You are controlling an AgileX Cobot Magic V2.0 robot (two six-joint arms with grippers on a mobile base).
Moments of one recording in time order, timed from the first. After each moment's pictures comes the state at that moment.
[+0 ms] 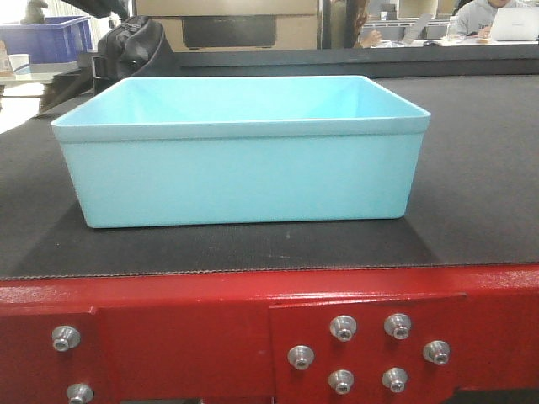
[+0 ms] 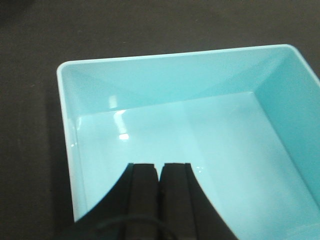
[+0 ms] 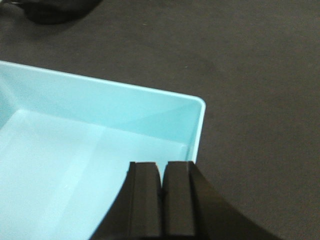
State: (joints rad) left arm -0.34 1.44 -1.18 -0.03 0.41 -0.16; right arm 0.31 1.40 -1.12 -0.26 0.28 0.33
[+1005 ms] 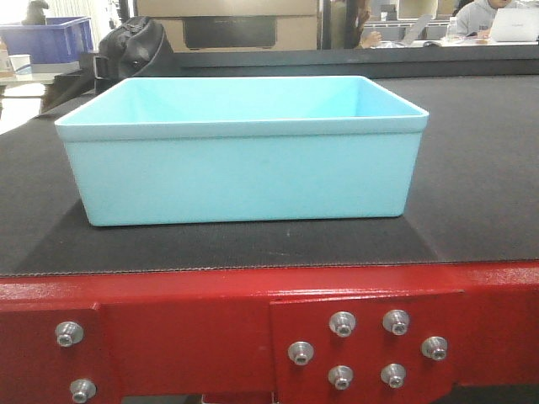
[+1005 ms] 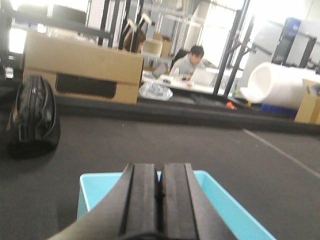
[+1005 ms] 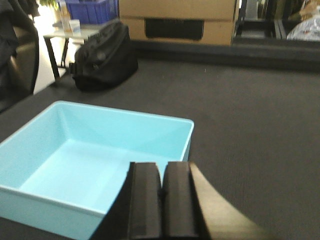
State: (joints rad) left arm -0.34 0.49 -0.61 -0.06 0.09 -0.14; right arm 0.31 0.67 -0.66 -0.26 0.19 0.33
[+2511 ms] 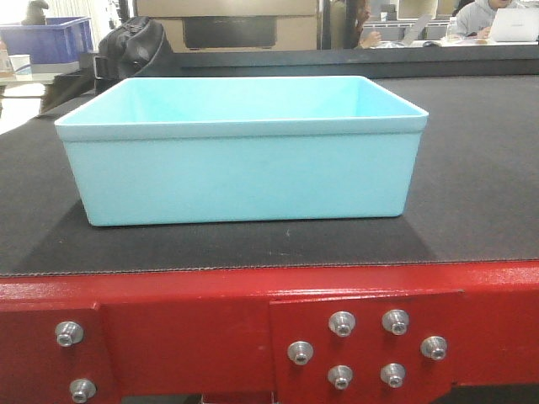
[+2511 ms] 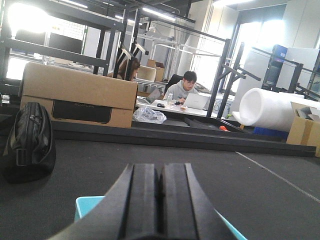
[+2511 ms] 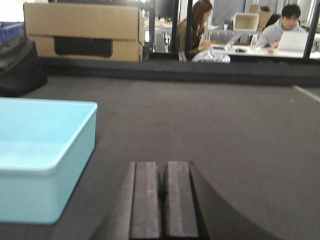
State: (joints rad) left arm -0.34 0.40 -0.61 -0.06 0.10 -0.13; right arm -0.04 0.20 -0.16 -0.02 0.06 0.02
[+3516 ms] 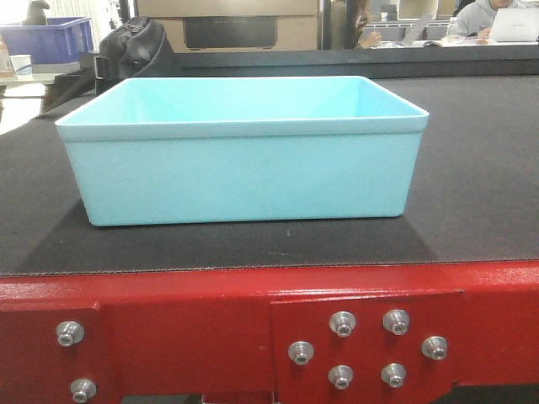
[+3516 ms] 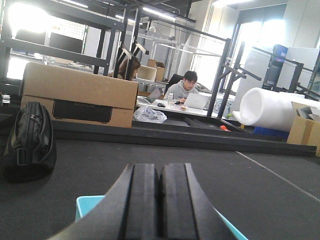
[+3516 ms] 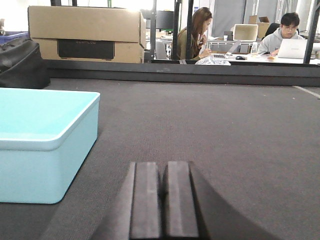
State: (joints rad) left arm -0.34 0.40 -0.61 -0.06 0.10 -0.13; right arm -0.04 0.00 0.00 0.05 0.03 -0.03
